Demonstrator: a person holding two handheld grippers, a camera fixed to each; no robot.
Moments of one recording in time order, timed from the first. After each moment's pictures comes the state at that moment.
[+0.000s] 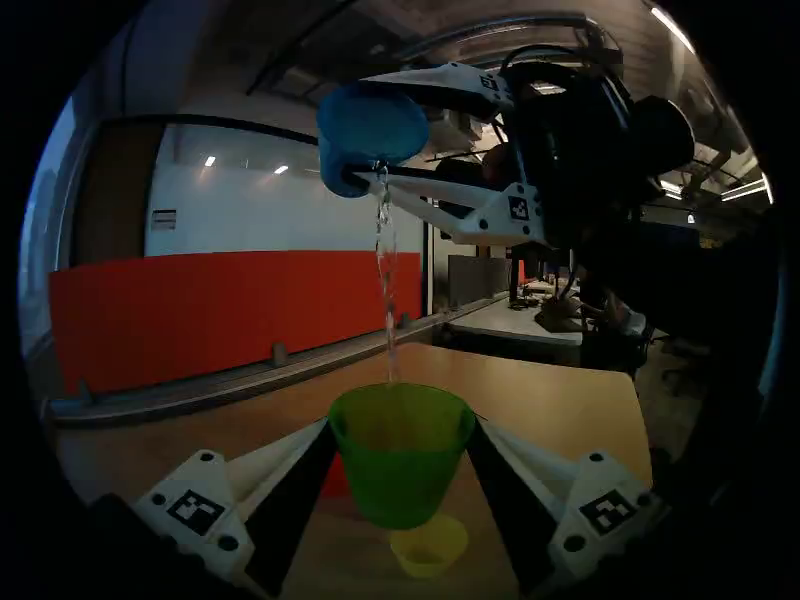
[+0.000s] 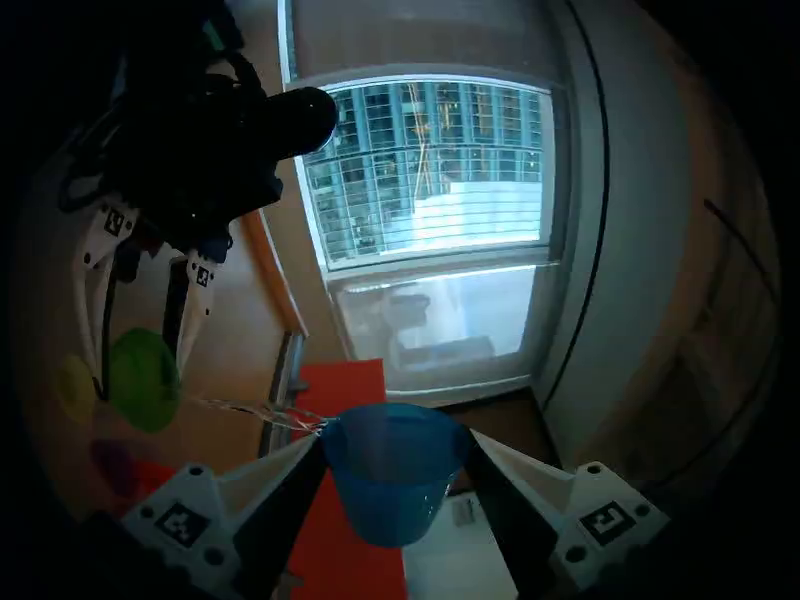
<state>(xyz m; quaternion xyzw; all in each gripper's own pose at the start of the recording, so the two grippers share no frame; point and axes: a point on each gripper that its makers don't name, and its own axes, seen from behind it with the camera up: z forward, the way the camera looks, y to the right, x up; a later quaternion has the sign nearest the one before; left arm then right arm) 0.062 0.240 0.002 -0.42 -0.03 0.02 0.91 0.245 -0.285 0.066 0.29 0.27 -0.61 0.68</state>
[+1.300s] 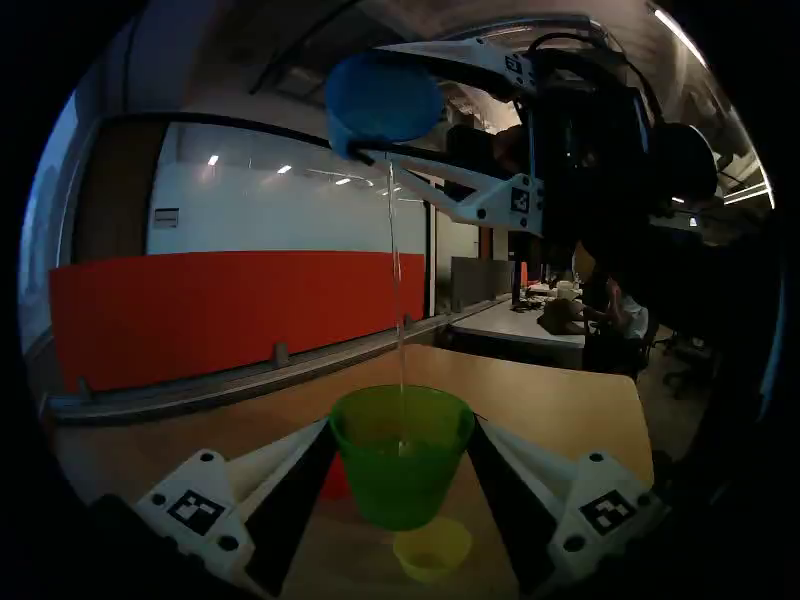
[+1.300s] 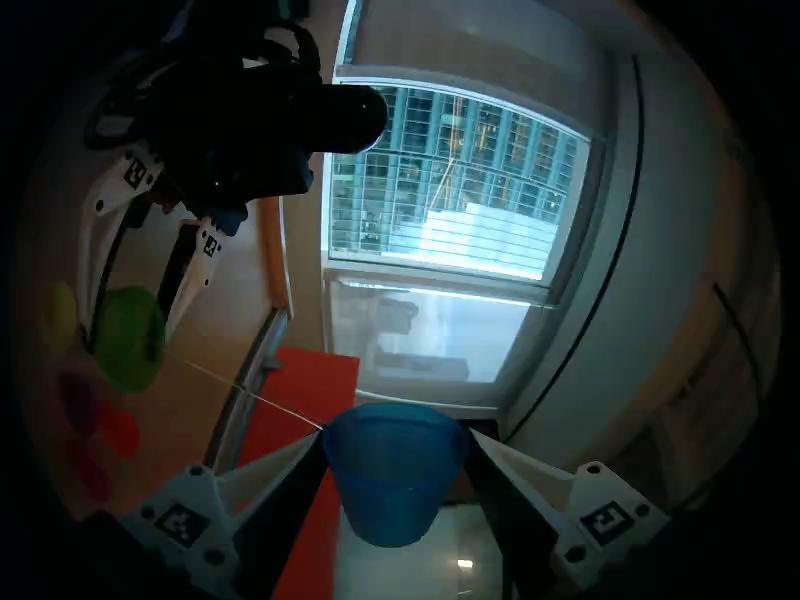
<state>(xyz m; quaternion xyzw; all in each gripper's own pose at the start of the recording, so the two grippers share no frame) 0.063 0.241 0.008 -0.42 -0.03 0.02 0.91 0.265 -0.290 0.061 0.25 0.32 -0.68 0.61</state>
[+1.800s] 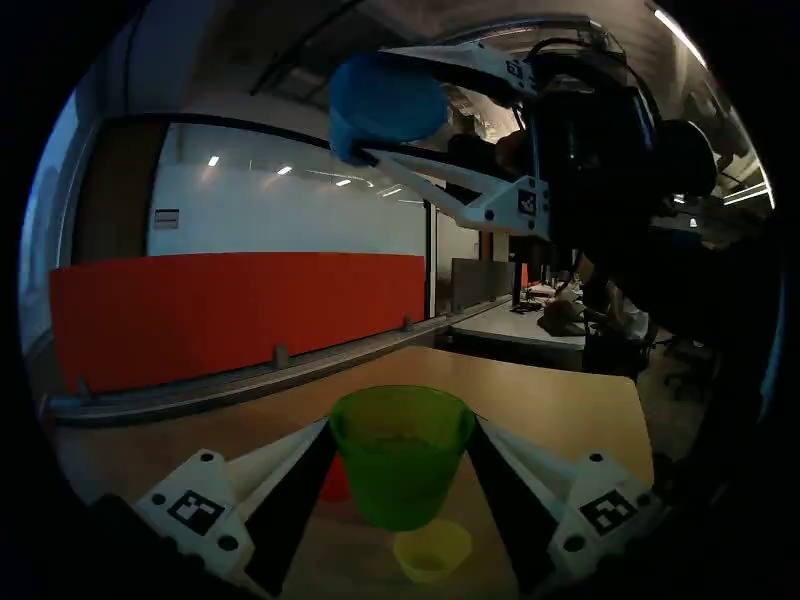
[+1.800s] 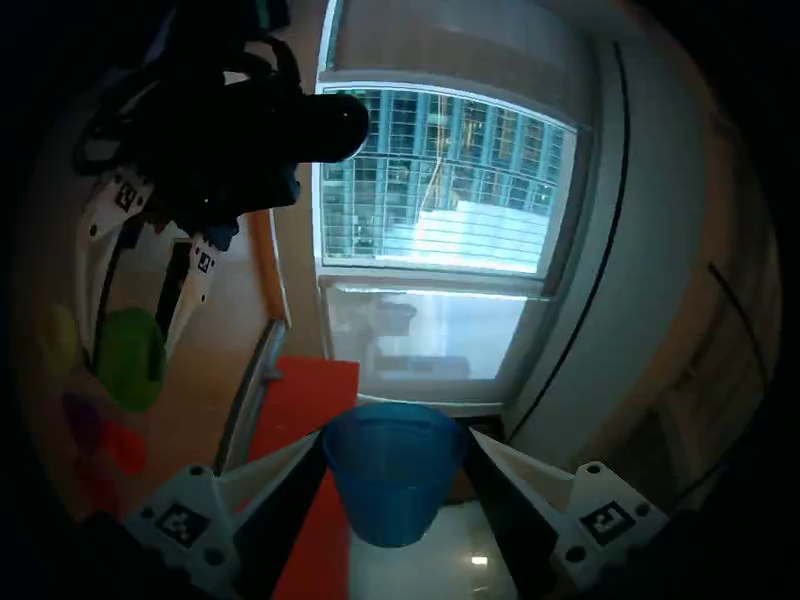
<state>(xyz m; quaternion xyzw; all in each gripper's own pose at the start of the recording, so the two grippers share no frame) 0.065 0.242 0.009 -0.41 -0.03 0.02 0.91 0.266 -0.287 0.059 0.26 0.32 -0.65 0.64</state>
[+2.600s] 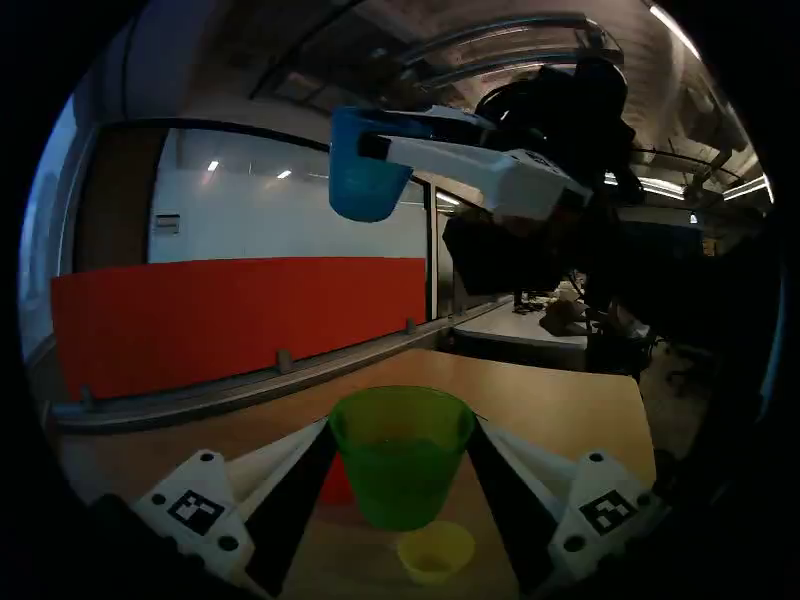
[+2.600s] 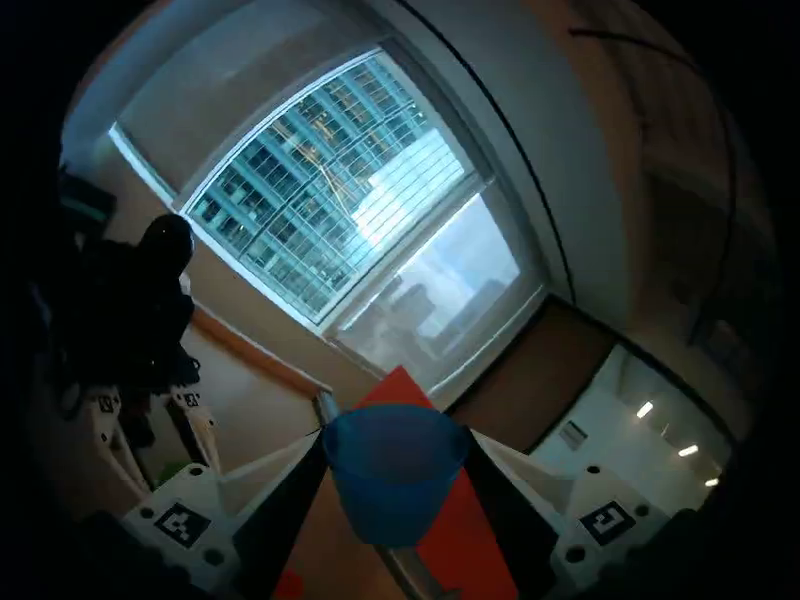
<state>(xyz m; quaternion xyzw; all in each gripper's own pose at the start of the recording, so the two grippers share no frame) 0.072 0.239 0.009 -0.41 -0.02 0.02 0.91 0.245 -0.278 0.054 0.38 0.16 -0.33 0.85</state>
